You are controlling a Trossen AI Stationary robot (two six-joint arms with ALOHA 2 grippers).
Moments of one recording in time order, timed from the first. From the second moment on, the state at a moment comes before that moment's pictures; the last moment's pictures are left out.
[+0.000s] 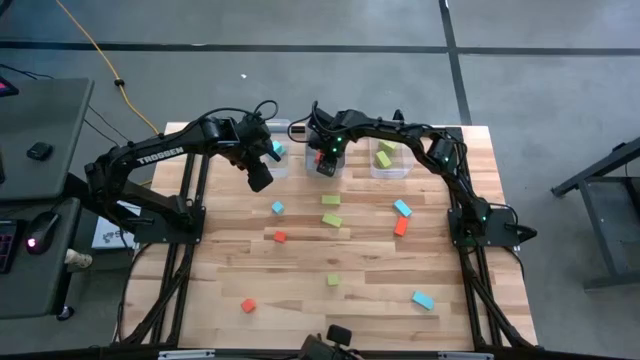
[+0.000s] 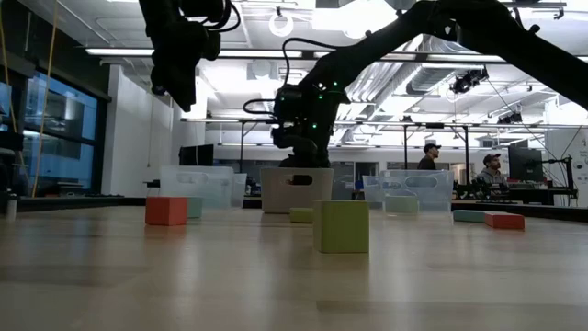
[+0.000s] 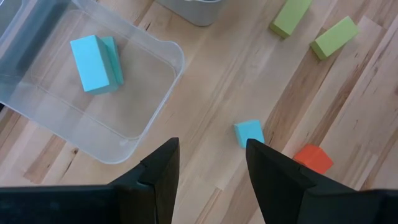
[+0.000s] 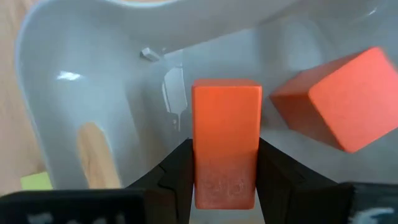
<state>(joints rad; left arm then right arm) 0.57 1.33 1.22 -1.09 0.01 -0.10 -0.50 2.32 1.95 -0.91 -0.16 -0.19</state>
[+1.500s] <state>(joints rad) 0.57 1.33 1.22 -1.09 -0.08 -0.05 -0.50 2.21 2.32 -1.20 -0.04 -0.02</state>
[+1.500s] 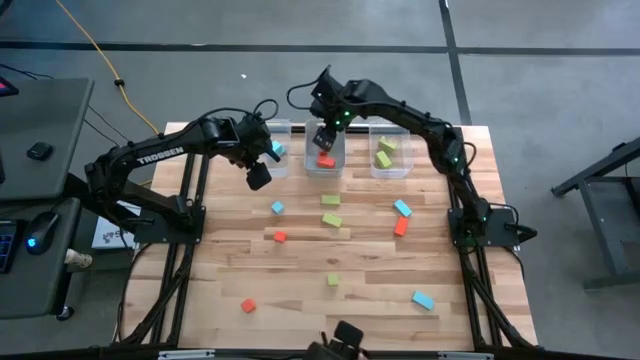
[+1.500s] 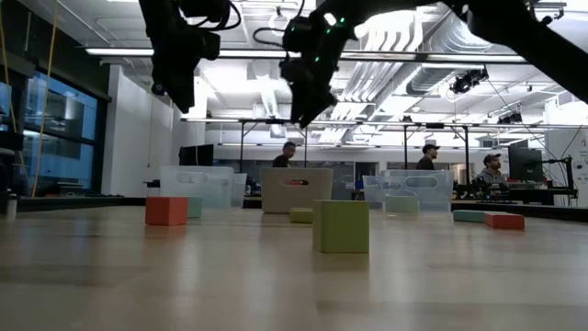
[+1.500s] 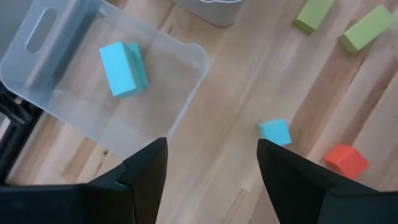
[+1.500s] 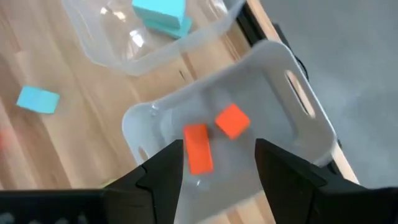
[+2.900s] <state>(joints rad) 0.27 1.49 0.91 -0.74 -0.05 -0.63 -0.48 2.02 2.32 -1.41 0.10 -0.09</state>
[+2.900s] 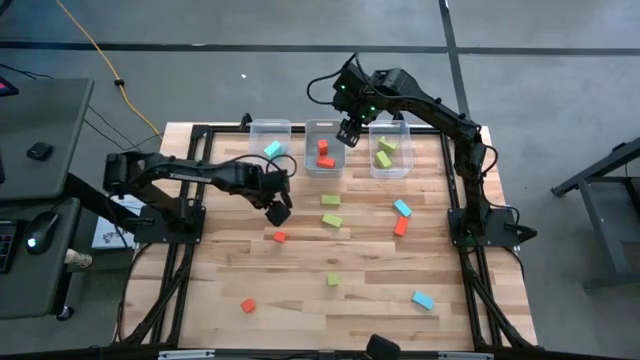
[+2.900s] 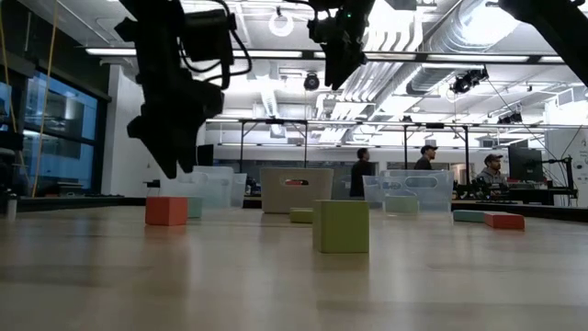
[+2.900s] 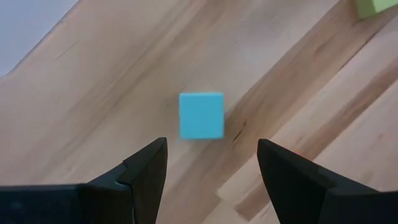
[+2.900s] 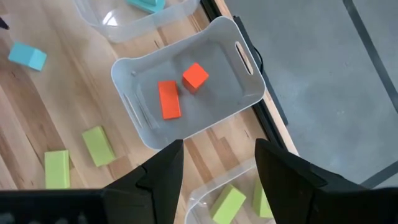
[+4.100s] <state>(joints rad) 0.30 1.67 0.91 -0.63 -0.07 -0.59 -0.48 2.02 2.32 -1.40 0.10 -0.07</state>
